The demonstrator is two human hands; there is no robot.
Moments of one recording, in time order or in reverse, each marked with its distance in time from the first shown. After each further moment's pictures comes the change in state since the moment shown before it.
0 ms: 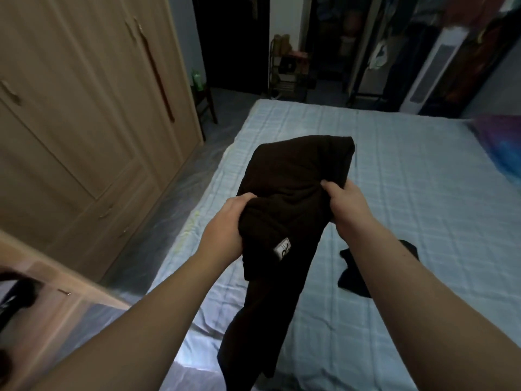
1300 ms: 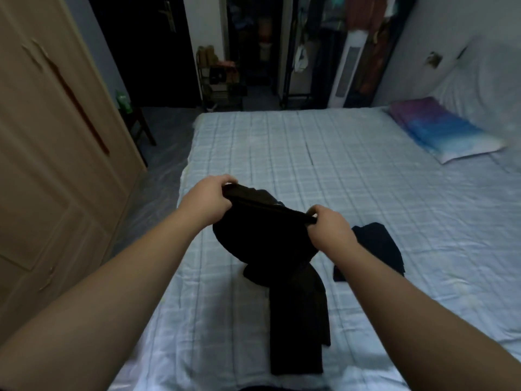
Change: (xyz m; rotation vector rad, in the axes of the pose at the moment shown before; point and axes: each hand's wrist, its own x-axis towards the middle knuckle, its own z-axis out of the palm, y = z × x) left_hand 0.160 -0.035 -0.075 0.128 -0.310 -0.054; right_hand -0.011 0.022 0.060 -1.034 0.230 0.080
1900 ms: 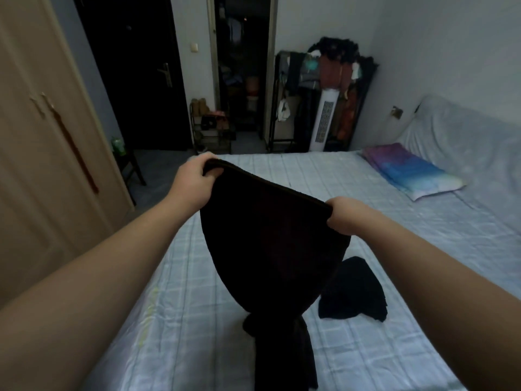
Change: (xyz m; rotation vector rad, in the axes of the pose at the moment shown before) left_hand 0.009 0.066 -0.064 -0.309 0.333 0.331; right_hand 0.008 0.000 -0.145 -0.311 -0.019 -0.063
